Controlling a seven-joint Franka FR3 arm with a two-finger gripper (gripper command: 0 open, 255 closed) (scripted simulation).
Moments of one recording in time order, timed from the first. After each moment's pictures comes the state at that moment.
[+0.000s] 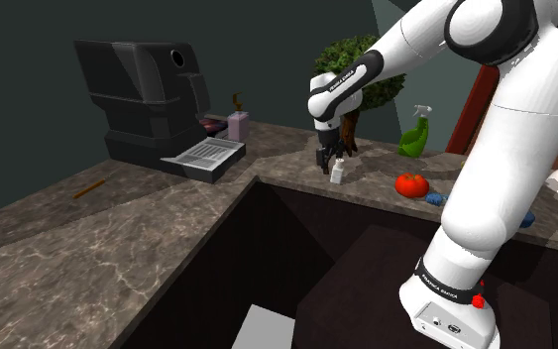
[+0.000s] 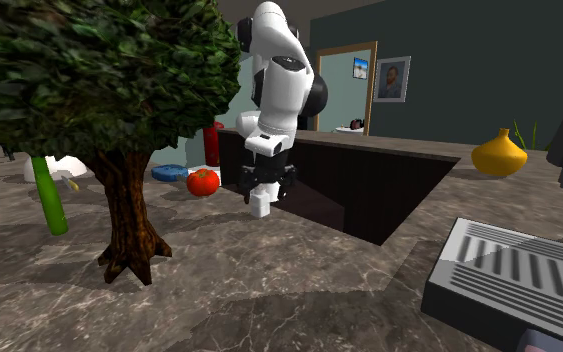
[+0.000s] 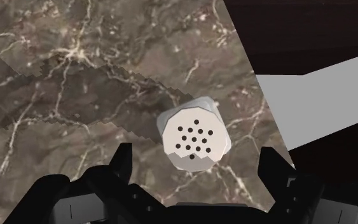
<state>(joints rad) -0.12 0.07 -0.19 -2.23 -0.17 2.06 -0.19</state>
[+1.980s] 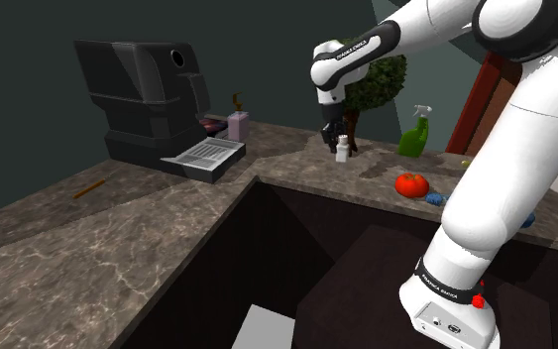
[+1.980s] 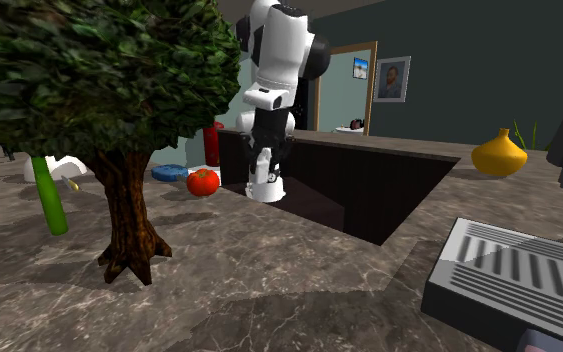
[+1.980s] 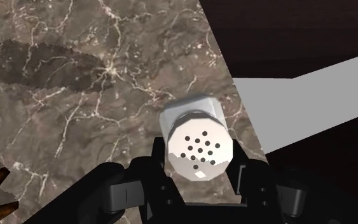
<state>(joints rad) -0.11 -0.04 -0.19 -2.12 -0.17 1.84 -0.21</state>
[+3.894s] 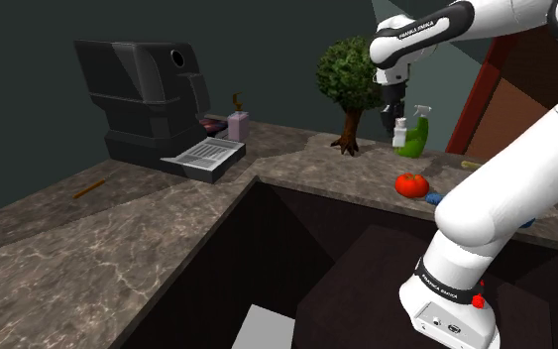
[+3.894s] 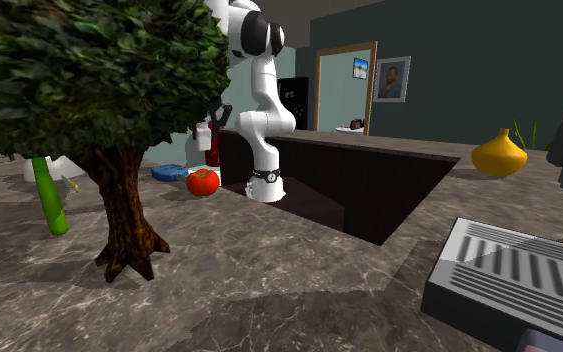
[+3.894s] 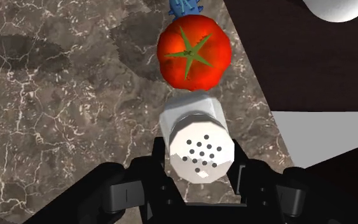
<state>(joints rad) -0.26 -0.33 -0.35 -2.22 -0.33 1.71 -0.47</state>
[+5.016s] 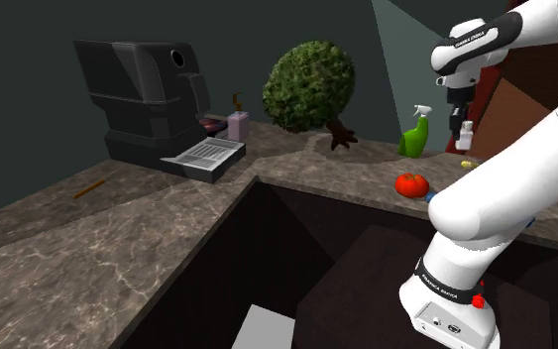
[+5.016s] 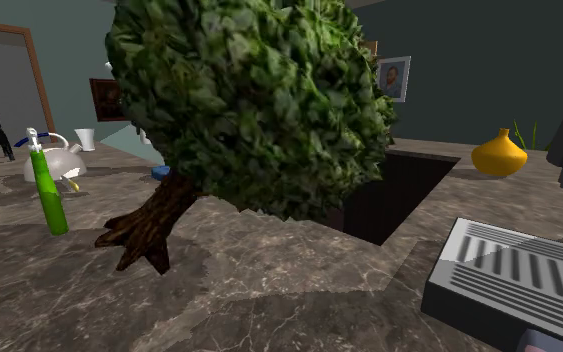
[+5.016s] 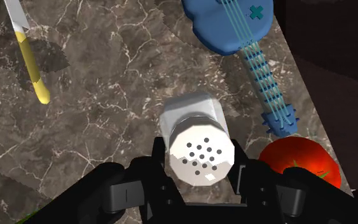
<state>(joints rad) -0.43 -0.36 -0.63 -2.20 -0.50 1.80 -0.85</state>
